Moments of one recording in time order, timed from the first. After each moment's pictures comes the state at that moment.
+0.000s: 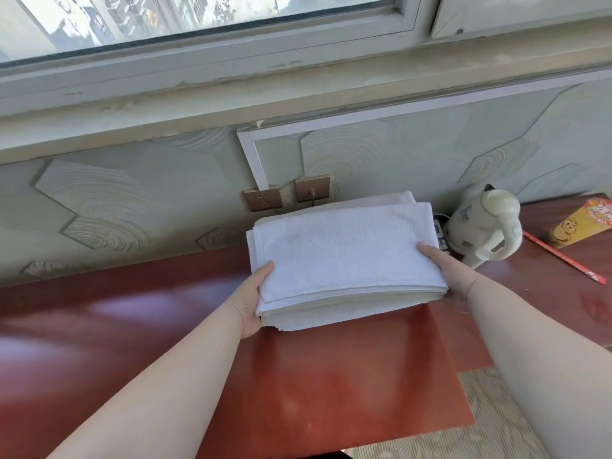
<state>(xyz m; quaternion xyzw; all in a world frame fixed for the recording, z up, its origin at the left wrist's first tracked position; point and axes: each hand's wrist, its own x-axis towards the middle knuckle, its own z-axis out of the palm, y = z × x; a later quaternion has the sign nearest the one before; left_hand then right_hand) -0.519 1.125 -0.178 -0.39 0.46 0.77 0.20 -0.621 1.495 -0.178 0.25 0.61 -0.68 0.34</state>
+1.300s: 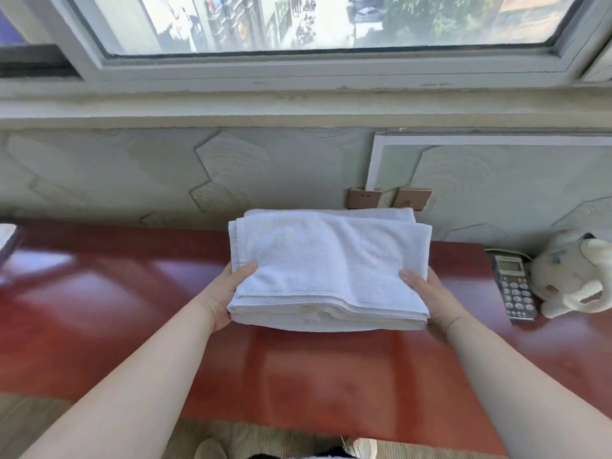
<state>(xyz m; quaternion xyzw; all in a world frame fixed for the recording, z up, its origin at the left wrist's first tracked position) -0.374 0.911 -0.148 -0.28 0.57 0.76 0.09 -0.522 1.299 -0.146 0.04 0.68 -0.66 0.32</state>
